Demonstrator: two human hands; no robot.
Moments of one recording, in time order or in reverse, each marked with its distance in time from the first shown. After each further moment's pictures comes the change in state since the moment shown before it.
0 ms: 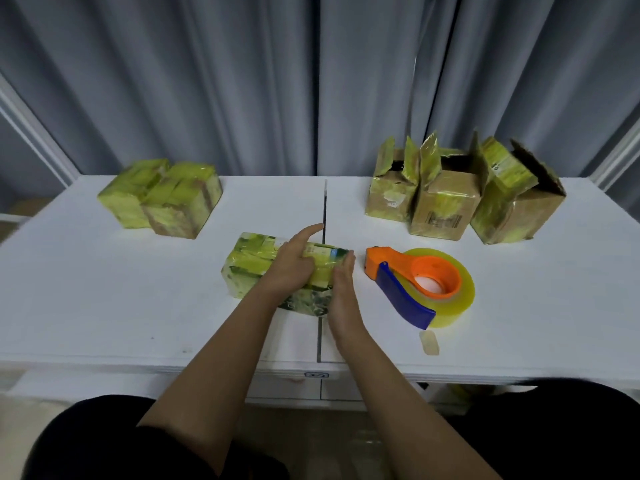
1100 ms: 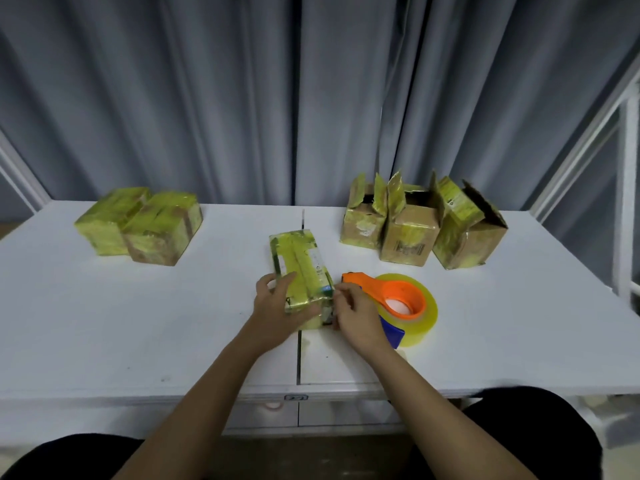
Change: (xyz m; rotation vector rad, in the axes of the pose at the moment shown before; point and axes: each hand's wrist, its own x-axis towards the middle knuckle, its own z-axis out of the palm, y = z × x) left_hand -0.030 -0.027 0.011 0.147 0.011 -0.017; right_hand -0.002 -0.034 -0.059 -0.592 0.109 -0.178
